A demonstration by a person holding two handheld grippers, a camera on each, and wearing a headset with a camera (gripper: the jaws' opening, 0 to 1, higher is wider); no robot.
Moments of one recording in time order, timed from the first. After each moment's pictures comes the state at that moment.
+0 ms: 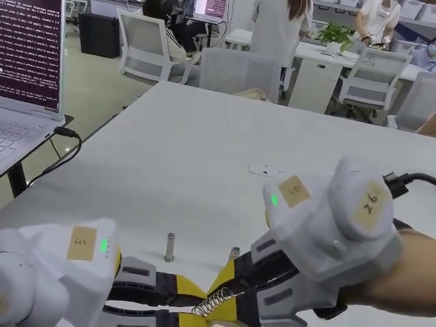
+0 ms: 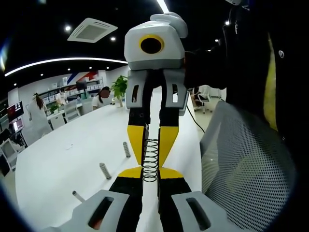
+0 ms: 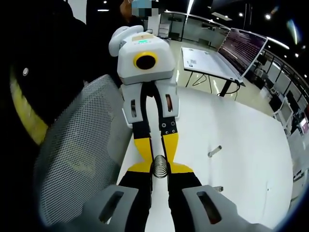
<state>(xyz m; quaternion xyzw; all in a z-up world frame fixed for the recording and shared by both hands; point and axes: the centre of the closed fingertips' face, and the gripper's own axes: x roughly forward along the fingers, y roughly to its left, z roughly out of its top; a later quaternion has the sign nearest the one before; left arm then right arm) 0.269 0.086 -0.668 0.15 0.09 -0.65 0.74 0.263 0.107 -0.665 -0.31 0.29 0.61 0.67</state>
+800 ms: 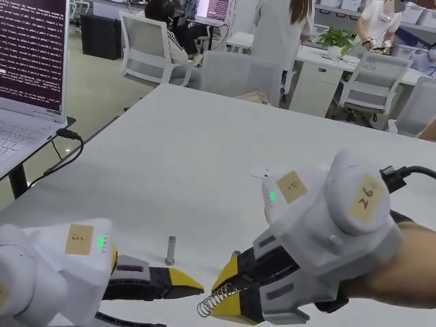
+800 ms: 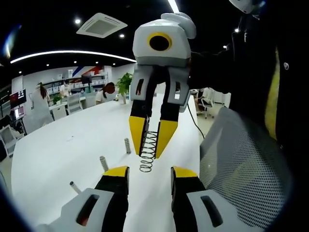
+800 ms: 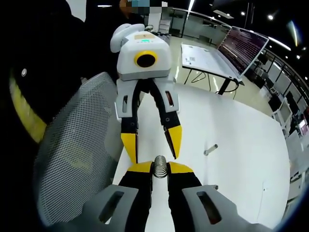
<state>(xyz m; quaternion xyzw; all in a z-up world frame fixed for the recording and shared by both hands) 0.273 0.094 -0.671 0.12 0.12 -0.63 0.76 0.271 0.104 -0.662 -0.33 0.29 0.60 0.67</state>
